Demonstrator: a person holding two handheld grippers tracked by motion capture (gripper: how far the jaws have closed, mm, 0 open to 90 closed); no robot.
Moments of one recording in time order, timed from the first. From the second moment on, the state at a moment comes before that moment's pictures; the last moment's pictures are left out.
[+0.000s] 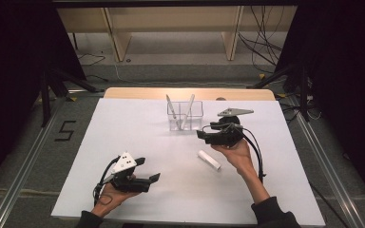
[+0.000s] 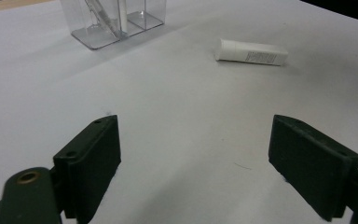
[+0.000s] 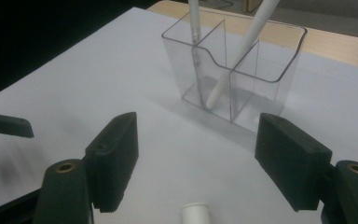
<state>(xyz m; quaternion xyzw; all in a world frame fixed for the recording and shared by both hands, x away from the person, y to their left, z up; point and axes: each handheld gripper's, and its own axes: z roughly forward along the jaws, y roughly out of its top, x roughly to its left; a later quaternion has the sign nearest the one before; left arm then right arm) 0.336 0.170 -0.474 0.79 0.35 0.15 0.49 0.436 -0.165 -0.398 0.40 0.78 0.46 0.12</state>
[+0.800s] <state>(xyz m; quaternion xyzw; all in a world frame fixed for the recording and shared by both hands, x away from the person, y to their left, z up) 0.337 0.169 -0.473 0.78 0.35 0.15 0.50 0.443 -0.153 -0.415 0.39 0.83 0.38 0.09</state>
